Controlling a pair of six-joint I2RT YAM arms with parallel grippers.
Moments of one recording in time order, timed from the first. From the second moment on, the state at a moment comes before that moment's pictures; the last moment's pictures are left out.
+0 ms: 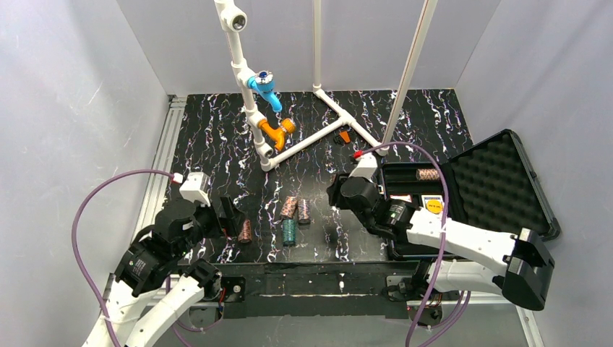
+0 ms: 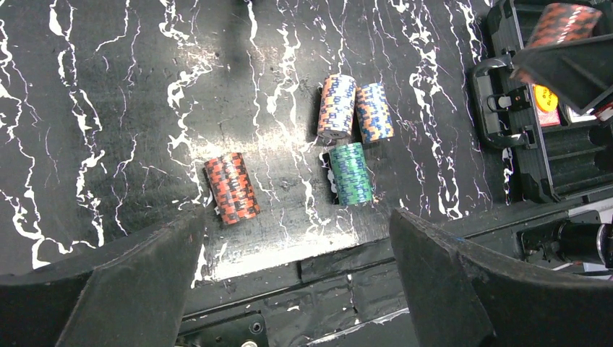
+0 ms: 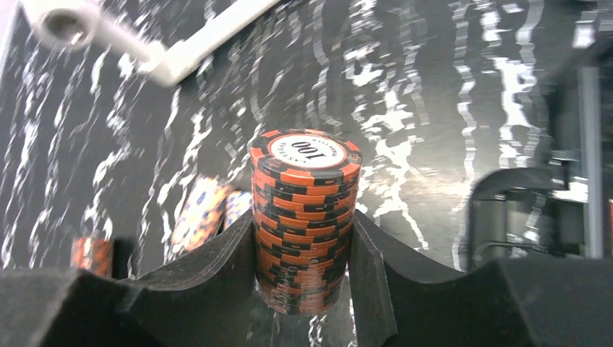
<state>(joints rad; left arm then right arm) -0.57 0.41 0.87 -1.01 -0.15 -0.48 1.05 1.11 0.74 -0.17 0.54 0.69</state>
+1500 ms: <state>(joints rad) -0.48 0.38 0.86 -1.01 -0.12 -0.47 0.23 1.51 1.09 -0.72 0.50 1.32</state>
